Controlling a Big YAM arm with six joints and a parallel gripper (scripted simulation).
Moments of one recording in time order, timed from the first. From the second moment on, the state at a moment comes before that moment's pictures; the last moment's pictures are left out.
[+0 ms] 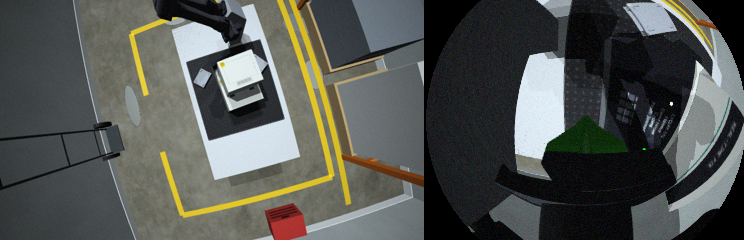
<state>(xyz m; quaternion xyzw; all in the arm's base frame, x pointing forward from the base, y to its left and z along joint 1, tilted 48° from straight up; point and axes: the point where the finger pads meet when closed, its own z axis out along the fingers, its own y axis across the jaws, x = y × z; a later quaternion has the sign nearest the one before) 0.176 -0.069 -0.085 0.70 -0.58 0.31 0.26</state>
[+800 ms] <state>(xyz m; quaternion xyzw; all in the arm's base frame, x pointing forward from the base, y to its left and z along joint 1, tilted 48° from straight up) 0.174 -0.070 -0.085 0.71 -0.58 0.31 0.27</state>
